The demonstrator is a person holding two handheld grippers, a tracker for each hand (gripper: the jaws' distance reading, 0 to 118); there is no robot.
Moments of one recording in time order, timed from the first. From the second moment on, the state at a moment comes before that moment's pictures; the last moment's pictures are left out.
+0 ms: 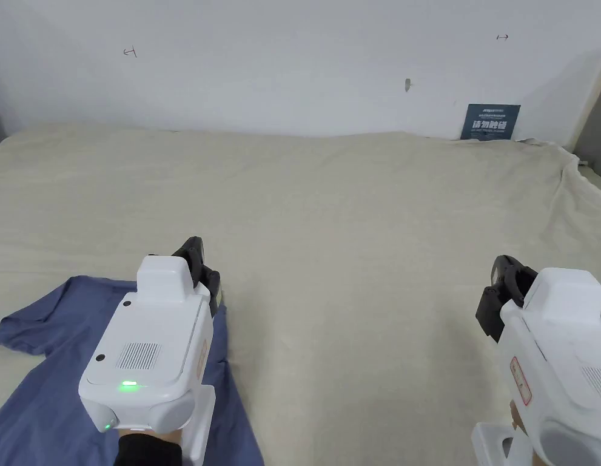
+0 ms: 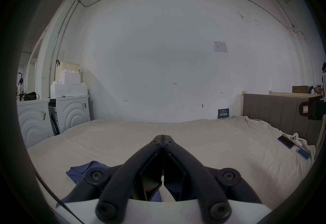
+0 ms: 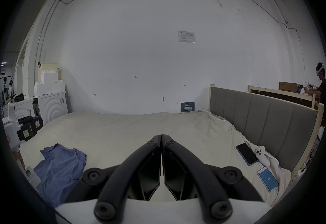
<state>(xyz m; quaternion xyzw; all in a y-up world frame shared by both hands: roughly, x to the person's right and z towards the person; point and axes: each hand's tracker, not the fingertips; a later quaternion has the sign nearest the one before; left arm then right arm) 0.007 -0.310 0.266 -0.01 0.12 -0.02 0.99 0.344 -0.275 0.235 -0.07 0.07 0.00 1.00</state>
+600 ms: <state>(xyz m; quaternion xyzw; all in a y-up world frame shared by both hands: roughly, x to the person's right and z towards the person) -0.113 -0.302 0.361 -0.02 0.30 -0.02 0.95 0.213 -0.284 0.221 -0.06 0.23 0.01 0.97</state>
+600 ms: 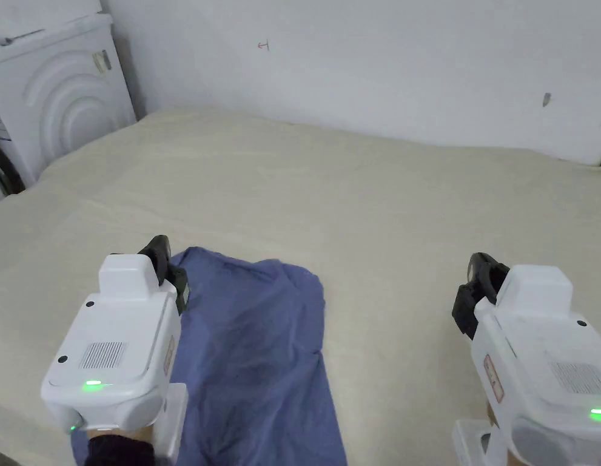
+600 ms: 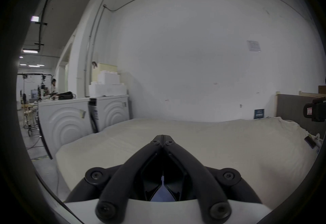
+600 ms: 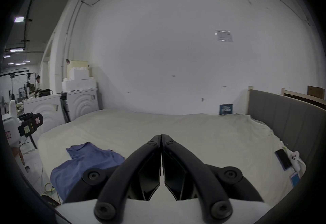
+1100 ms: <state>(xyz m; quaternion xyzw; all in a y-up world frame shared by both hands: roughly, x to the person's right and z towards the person) -0.167 -0.307 0.431 -0.03 0.38 -0.01 0.93 0.144 -0.293 0.236 -0.07 0.31 0.02 0.95</state>
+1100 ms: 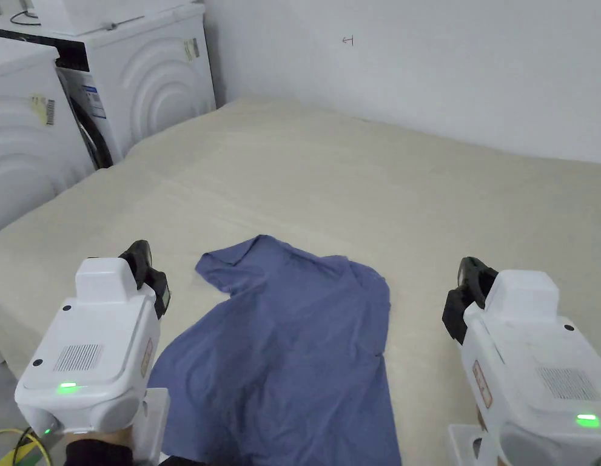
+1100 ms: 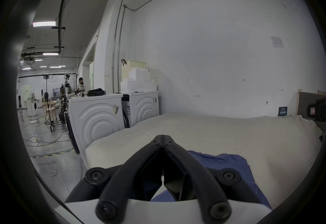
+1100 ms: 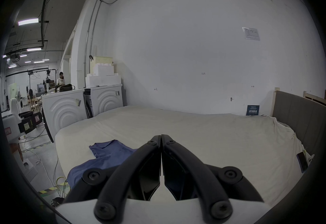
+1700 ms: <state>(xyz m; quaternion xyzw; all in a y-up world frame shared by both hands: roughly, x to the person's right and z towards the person) -0.187 -0.364 0.301 -0.27 0.25 0.13 0.92 0.172 -0.304 0.212 -0.09 0.27 0.04 0.96</state>
